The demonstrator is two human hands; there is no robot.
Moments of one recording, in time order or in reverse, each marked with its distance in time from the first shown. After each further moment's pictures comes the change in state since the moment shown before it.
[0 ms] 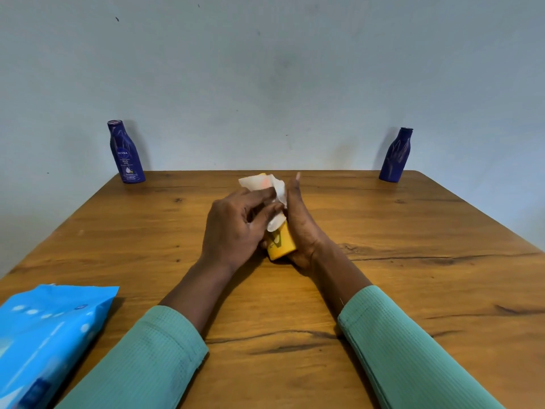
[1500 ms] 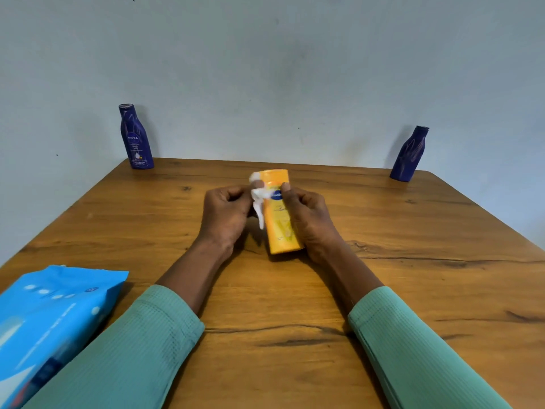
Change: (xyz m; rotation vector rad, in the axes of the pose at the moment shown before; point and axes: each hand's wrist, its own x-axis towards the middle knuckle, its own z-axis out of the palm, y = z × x) left_hand 0.009 -0.010 -0.009 -0.696 0.079 -0.706; right_hand 0.015 0.013 -0.017 -0.329 0.305 -0.242
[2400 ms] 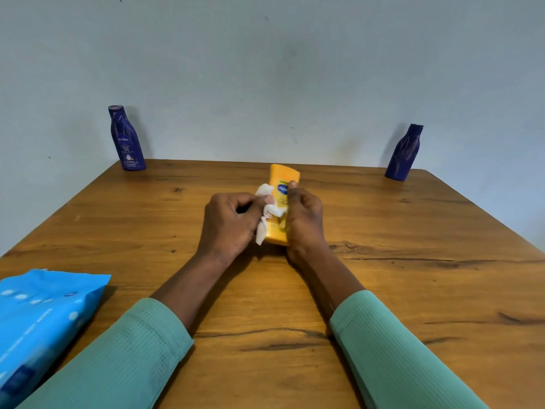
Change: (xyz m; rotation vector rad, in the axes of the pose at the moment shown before) left_hand -0.012 -0.008 0.011 0.414 -0.068 0.254; right_hand 0.003 0.003 0.009 0.122 0.279 0.025
